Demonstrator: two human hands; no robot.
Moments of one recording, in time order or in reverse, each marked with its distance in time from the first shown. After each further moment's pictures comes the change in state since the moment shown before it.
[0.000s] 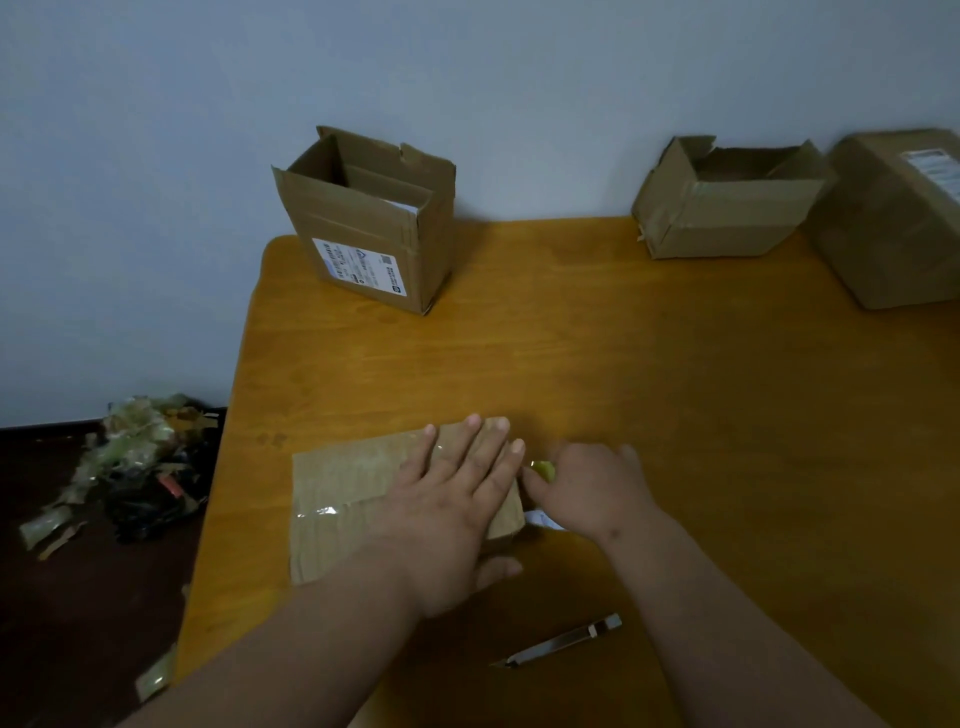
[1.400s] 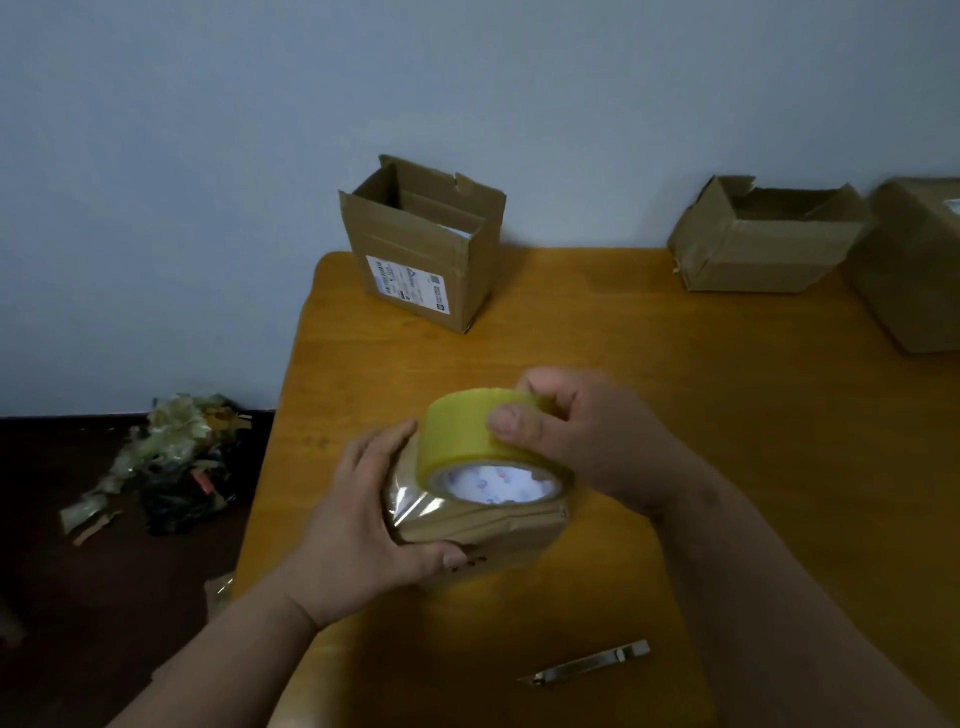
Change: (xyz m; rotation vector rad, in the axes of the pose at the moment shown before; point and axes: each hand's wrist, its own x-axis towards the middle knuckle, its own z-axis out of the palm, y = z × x) left_hand -0.071 -0.063 -0.013 -0.901 0.385 -0.255; right_hand -0.038 -0.065 -0.098 0.792 0.037 -0.525
